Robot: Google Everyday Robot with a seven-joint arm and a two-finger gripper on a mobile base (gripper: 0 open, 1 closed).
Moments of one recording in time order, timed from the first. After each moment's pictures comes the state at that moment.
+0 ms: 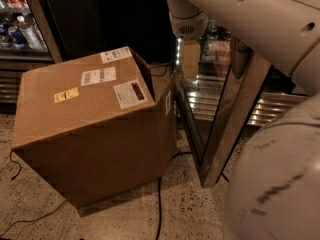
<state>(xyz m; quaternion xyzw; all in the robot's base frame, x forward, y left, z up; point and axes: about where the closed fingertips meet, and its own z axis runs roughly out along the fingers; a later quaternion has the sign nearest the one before) 0.654 -0.106 0.909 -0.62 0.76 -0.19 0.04</state>
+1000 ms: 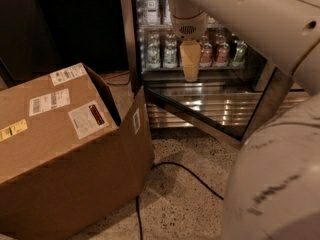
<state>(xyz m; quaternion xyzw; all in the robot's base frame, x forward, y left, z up) 0.655 -0.106 0.909 -0.62 0.76 -0.19 0.04</state>
